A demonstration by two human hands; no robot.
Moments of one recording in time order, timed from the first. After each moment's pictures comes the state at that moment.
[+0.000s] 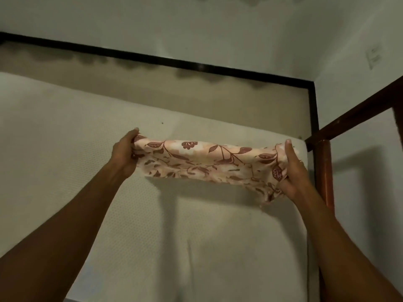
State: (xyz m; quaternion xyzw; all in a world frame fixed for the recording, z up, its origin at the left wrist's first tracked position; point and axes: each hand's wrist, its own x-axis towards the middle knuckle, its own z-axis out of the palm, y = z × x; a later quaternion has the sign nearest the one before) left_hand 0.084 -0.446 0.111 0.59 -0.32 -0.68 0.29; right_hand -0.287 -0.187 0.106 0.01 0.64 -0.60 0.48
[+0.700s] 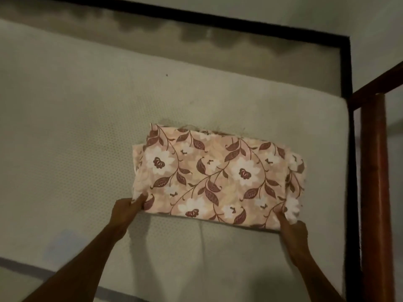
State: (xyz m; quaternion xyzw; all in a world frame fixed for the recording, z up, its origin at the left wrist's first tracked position) left_hand 0.228 -0.266 -0.113 0.72 -0.44 -0.53 0.07; right_hand -0.152 -0.008 -0.110 0.05 0.86 -0.33 0.38
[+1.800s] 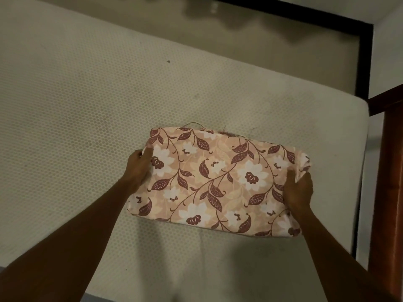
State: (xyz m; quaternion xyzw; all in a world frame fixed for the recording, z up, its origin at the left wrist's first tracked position) left_hand 0.144 -0.380 -0.142 0.67 -0.44 -0.58 0.14; right_hand -0.225 -0.143 -0.149 -0.08 0.92 -0.31 0.24
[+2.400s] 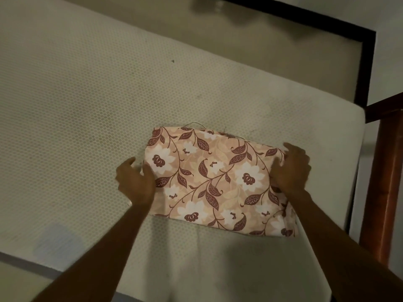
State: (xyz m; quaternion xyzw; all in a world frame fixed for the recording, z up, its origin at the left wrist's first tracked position) left_hand 0.140 -0.312 -0.131 0.80 -0.48 -0.29 0.21; right_hand -0.238 -0.193 -0.120 -0.33 0.92 -0.13 0.14
